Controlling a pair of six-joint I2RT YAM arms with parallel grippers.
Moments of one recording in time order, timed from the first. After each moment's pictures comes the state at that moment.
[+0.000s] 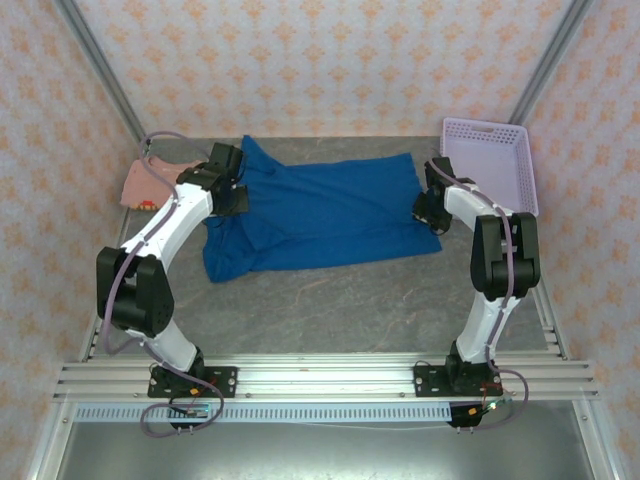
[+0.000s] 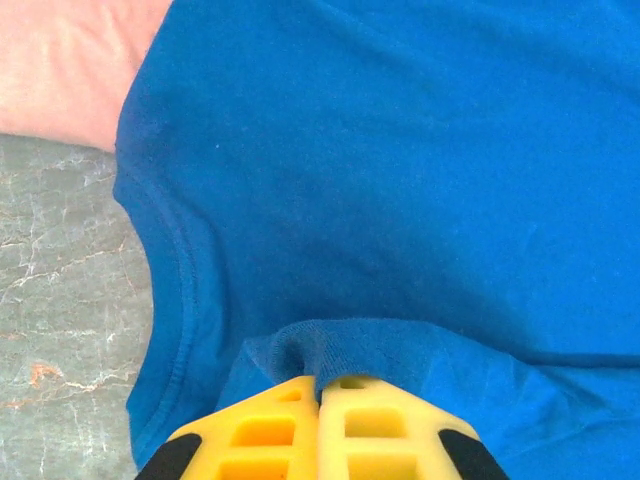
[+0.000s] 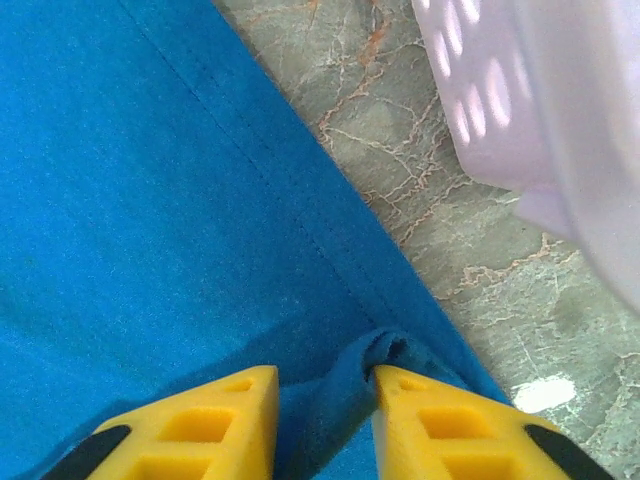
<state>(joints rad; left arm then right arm) -0.17 1.67 1.40 -0.85 -0.18 -0.36 0.07 1.89 1.31 -0.63 0.03 0.56</state>
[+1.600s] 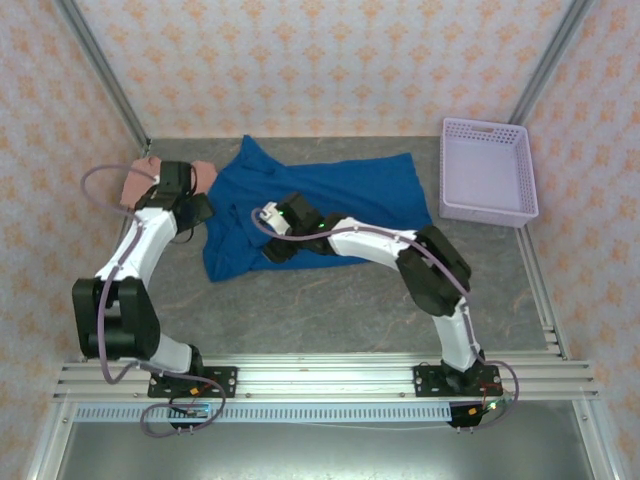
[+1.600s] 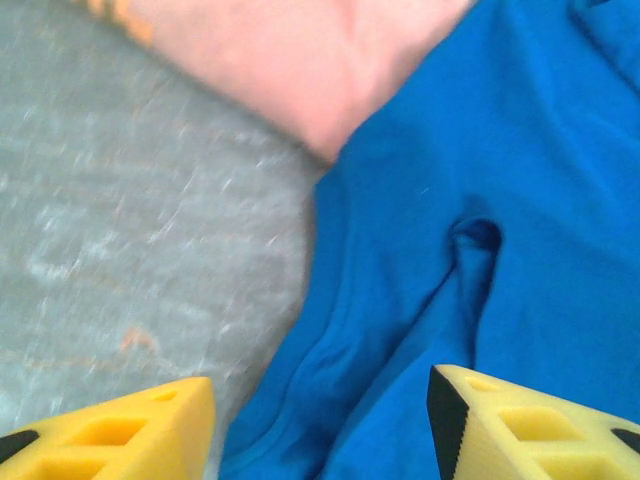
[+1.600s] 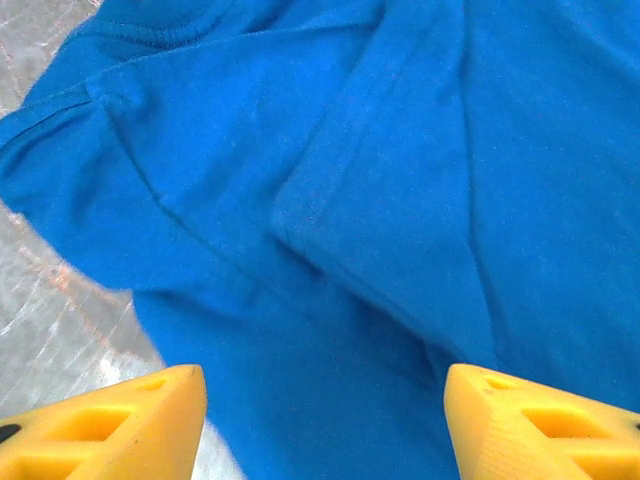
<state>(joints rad) 0.10 1.44 1.07 -0.64 -0.10 -0.52 0.87 2.08 1.53 -0.30 -0.13 -0.08</state>
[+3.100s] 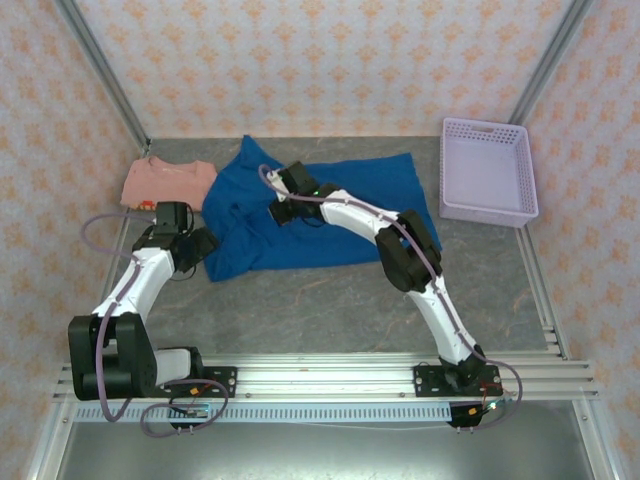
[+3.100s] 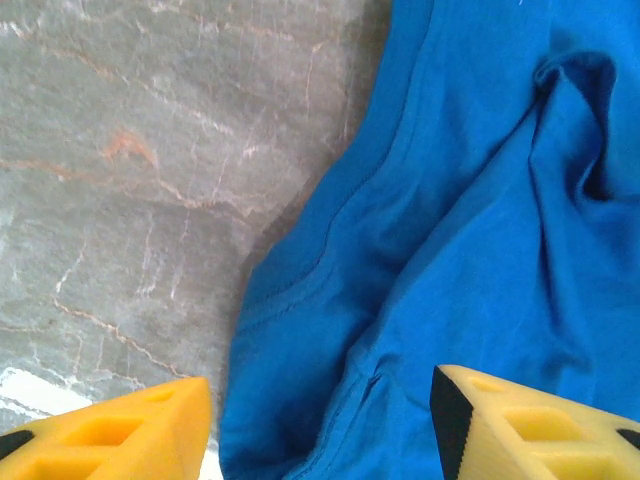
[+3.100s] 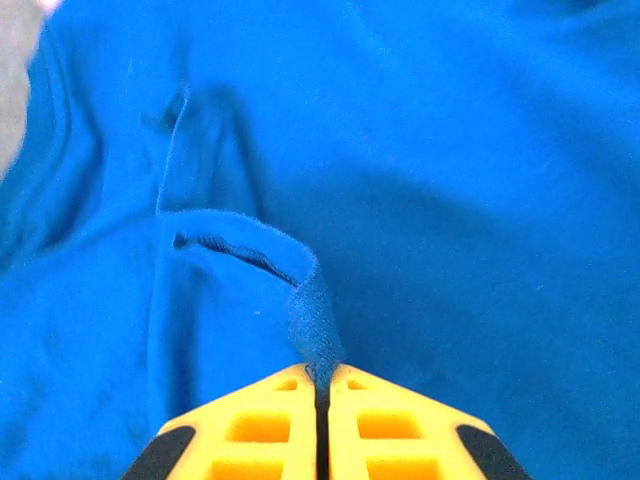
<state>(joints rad) 0.13 1.26 0.76 -0.56 0.05 -0.62 0.72 2.36 1.97 -0.40 -0.20 0.16</state>
